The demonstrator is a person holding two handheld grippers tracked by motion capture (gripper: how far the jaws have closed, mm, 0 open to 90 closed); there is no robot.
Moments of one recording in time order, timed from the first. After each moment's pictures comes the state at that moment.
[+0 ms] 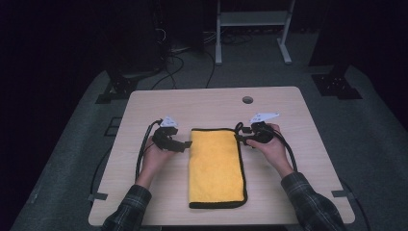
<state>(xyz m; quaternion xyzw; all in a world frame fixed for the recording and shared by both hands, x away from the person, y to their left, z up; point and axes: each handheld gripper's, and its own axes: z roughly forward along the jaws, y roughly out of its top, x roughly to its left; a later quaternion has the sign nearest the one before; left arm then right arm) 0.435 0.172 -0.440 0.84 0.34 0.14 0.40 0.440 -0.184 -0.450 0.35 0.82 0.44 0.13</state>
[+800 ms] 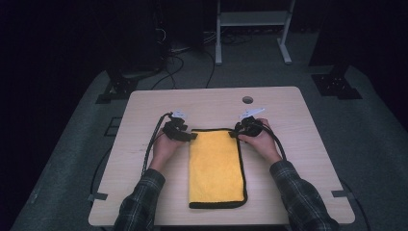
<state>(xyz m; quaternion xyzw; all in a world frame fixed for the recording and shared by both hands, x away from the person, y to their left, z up) 0.488 0.152 -0.469 0.86 0.34 0.11 0.37 0.486 -0.165 -0.479 0.34 0.84 0.39 0.14</state>
